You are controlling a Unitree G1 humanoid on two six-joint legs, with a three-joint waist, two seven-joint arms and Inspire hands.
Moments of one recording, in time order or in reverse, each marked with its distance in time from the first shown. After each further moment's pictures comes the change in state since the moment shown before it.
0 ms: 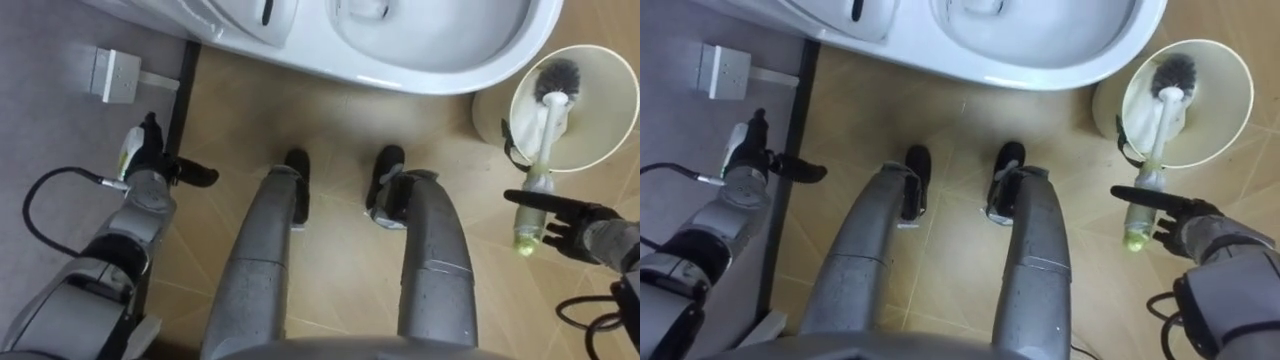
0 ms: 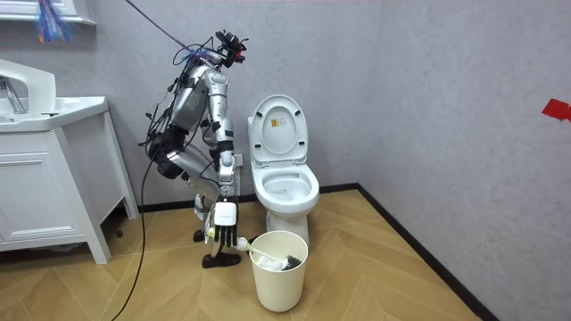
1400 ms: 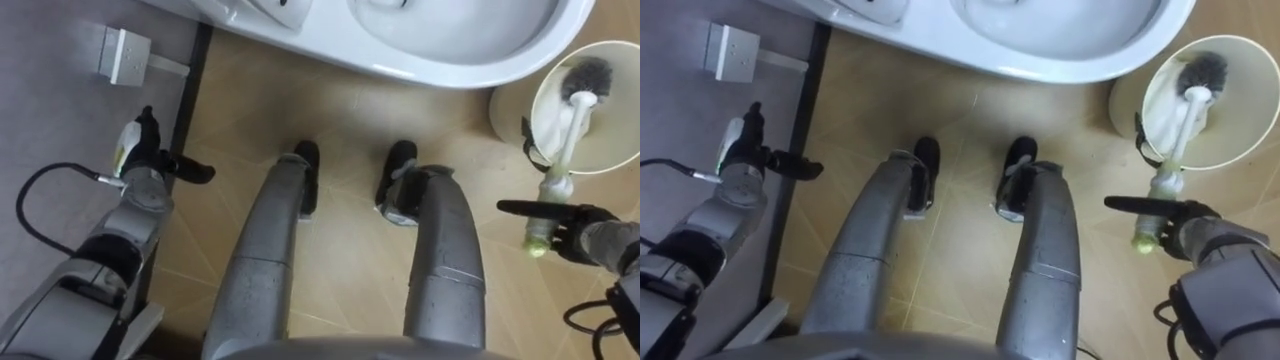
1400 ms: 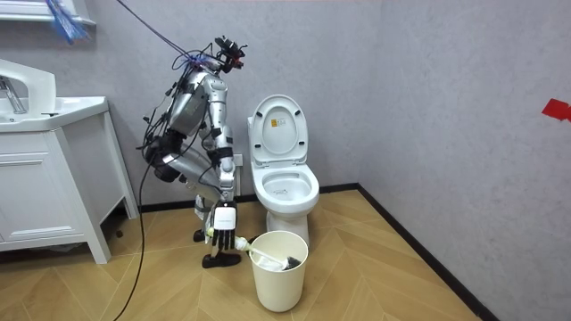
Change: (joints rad) left arm 0.004 0.028 -0.040 -0.065 0.005 0.001 0.010; right arm -0.019 0.003 0.129 0.001 -0.032 -0.006 0.012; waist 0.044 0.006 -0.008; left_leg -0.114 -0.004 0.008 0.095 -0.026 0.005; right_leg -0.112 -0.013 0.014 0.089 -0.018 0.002
